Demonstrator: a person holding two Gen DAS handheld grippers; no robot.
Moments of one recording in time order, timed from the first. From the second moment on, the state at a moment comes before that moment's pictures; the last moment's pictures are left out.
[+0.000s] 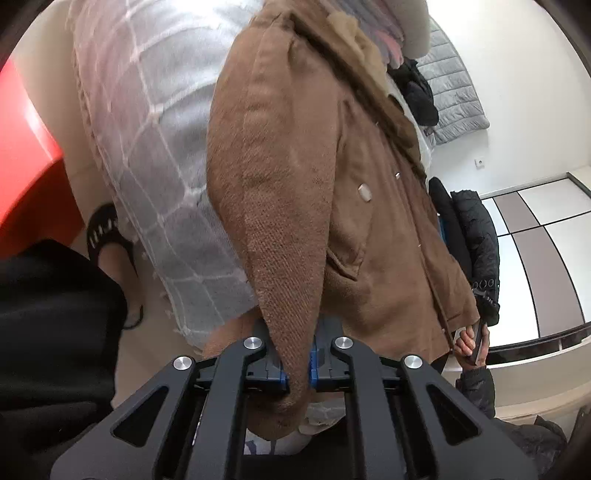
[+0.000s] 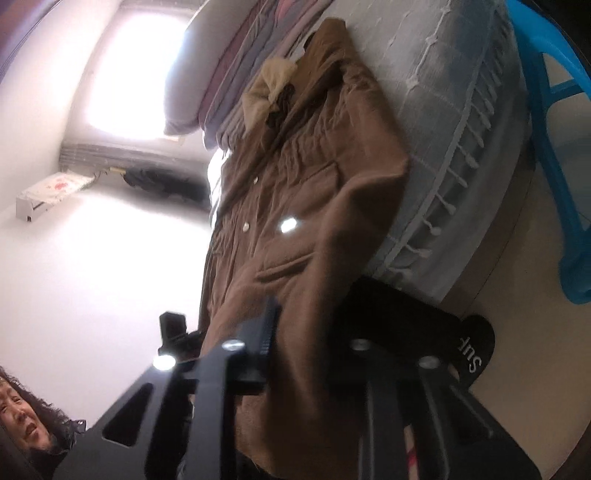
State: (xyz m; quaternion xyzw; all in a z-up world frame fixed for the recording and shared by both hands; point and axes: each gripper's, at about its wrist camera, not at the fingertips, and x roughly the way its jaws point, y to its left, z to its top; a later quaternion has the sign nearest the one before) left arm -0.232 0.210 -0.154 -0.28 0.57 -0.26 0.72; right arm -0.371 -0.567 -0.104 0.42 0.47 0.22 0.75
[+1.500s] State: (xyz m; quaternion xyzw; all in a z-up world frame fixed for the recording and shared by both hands) left arm -0.281 0.248 -0.138 -0.34 0.56 -0.27 0.71; right arm -0.420 -0.573 -0.094 0.51 0.39 0.25 0.73
